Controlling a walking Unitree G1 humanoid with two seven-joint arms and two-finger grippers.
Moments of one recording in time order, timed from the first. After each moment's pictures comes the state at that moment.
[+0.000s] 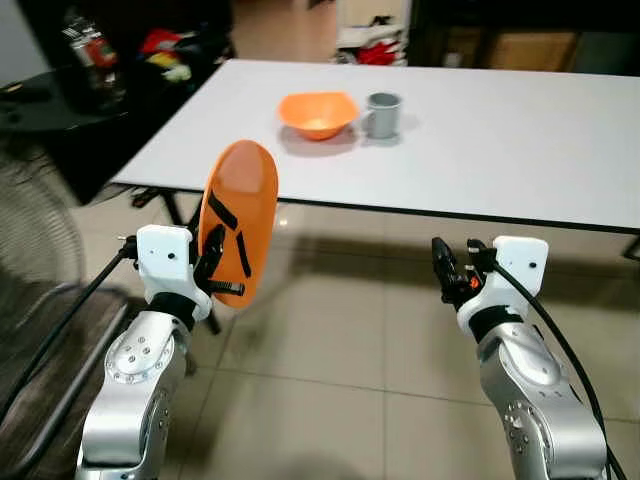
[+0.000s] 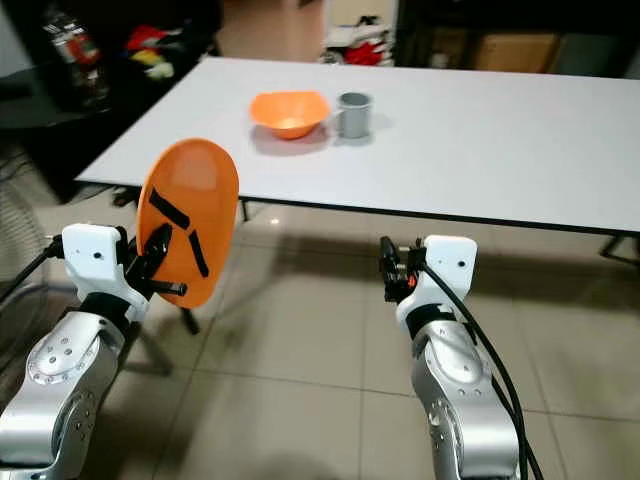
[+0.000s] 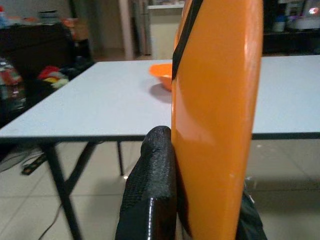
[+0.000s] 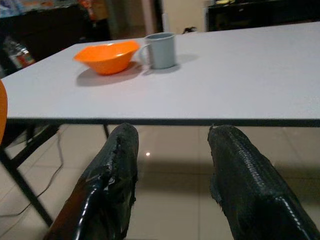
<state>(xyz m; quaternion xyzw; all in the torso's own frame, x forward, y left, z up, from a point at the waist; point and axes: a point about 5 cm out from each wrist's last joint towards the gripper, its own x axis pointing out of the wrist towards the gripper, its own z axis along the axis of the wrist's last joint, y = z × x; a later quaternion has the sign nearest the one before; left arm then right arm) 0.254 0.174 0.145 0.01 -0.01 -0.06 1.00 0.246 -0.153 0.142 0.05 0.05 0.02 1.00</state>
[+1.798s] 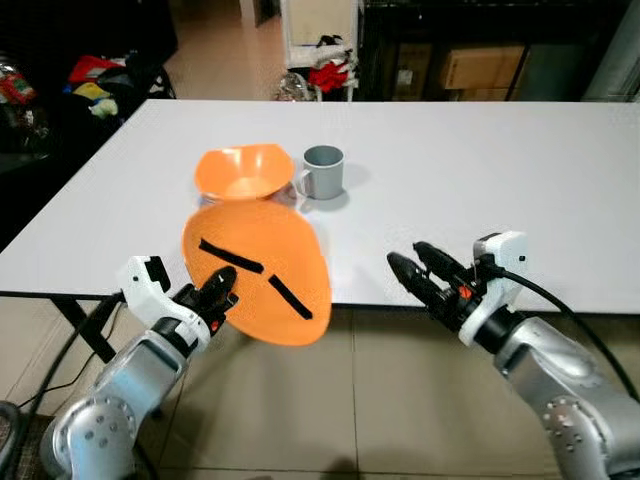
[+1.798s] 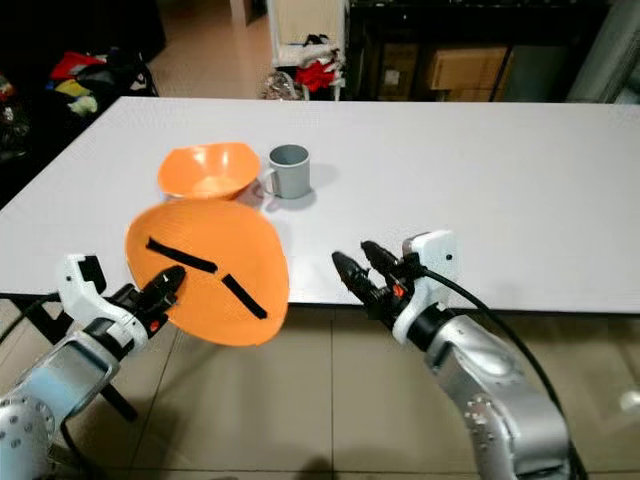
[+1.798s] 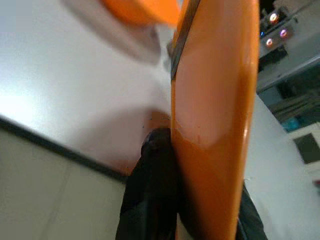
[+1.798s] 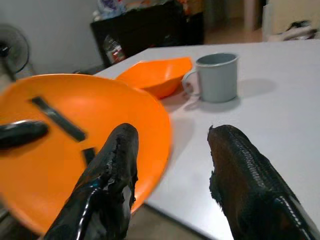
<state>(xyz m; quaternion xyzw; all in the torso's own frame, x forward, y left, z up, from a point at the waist) 0.240 0.179 0.118 -0.41 0.20 -0.06 0.89 0.234 -0.149 0.155 0.08 0.08 0.30 0.95</state>
